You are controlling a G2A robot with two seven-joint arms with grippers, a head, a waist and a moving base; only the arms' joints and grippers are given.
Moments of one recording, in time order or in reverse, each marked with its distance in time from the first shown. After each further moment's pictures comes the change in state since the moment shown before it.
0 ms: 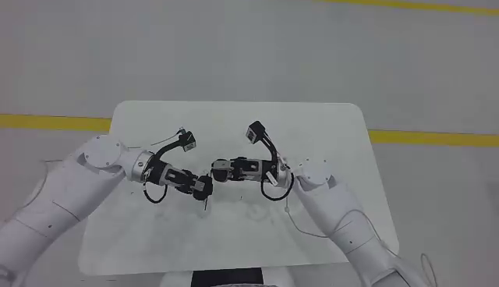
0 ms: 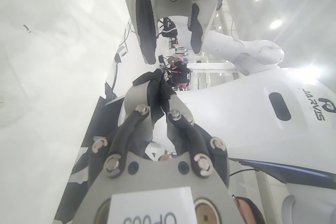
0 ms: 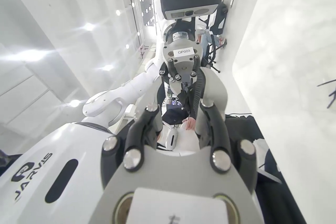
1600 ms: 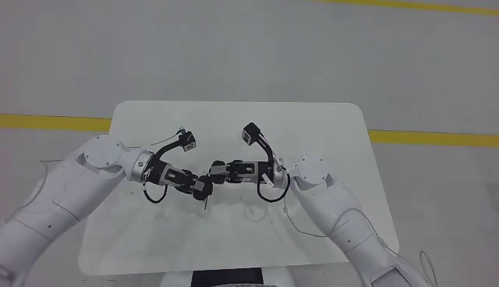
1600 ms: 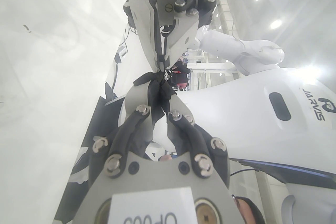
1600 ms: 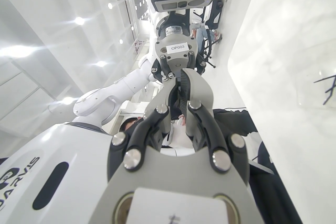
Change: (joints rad) left arm 0.000 0.000 0.000 0.000 0.000 0.000 0.000; right arm 0.019 0.001 -0.033 0.003 -0.025 0.001 0.000
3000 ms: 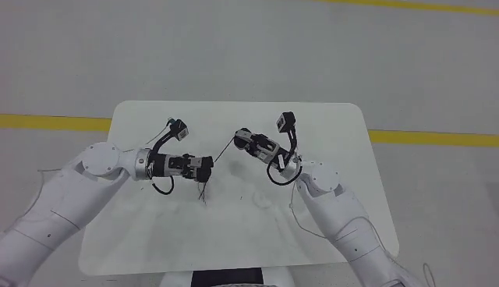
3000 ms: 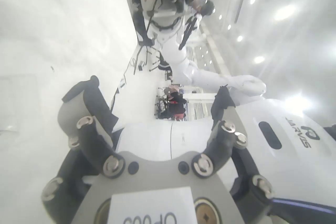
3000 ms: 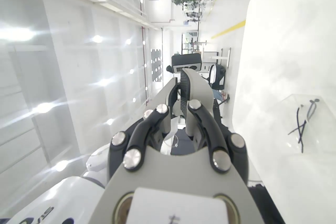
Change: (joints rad) left arm 0.104 -0.021 -0.093 -0.038 0.012 0.000 0.301; right arm -0.111 0.004 0.125 -0.026 0.065 -0.036 -0.422
